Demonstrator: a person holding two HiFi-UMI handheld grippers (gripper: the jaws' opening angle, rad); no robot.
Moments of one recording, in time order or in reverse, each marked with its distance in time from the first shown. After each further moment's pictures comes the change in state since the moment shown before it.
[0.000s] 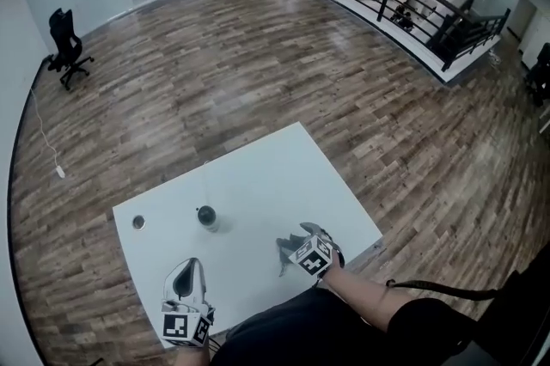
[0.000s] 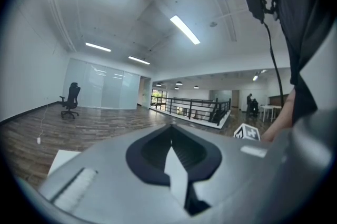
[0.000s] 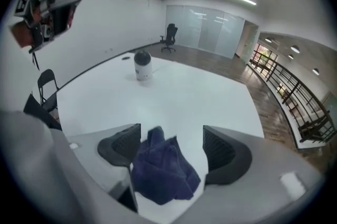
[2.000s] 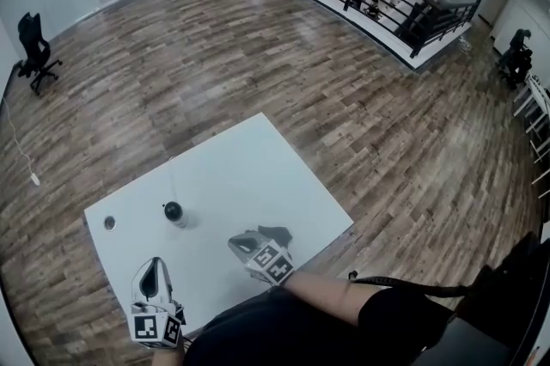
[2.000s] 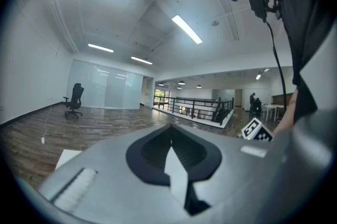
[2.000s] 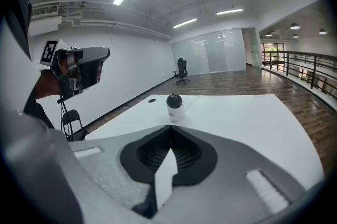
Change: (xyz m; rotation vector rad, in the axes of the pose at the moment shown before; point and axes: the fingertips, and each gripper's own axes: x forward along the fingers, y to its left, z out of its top) left arm -0.012 0.010 0.001 0.000 0.020 0.020; right arm -0.030 0.084 0.079 0.171 -0.377 0.248
